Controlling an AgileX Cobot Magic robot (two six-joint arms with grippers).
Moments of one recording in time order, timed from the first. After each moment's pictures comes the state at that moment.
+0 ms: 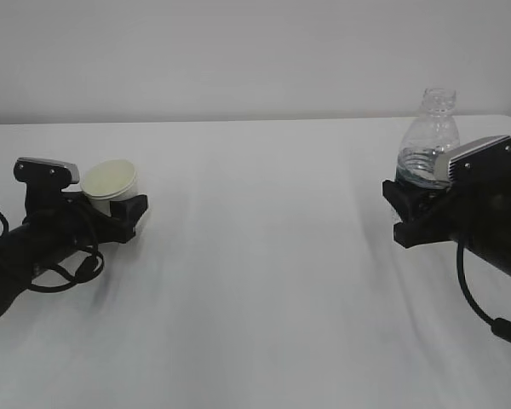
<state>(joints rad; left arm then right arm) -0.18 2.23 -0.77 0.23 -1.11 -0.19 0.10 1.88 -0.53 -0.27 -1.04 -0.07</state>
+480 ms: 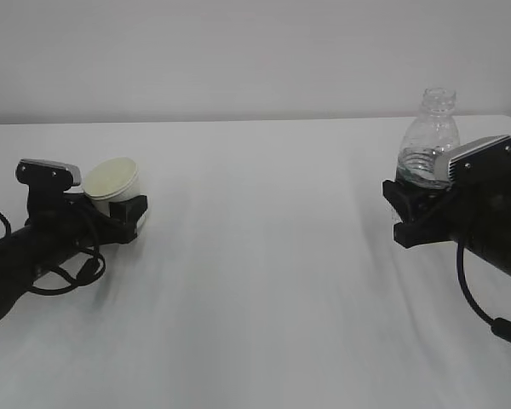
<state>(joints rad) -0.18 2.24 -0.78 0.24 -1.14 -0.19 0.10 1.88 -0.53 -0.27 -1.04 -0.07</state>
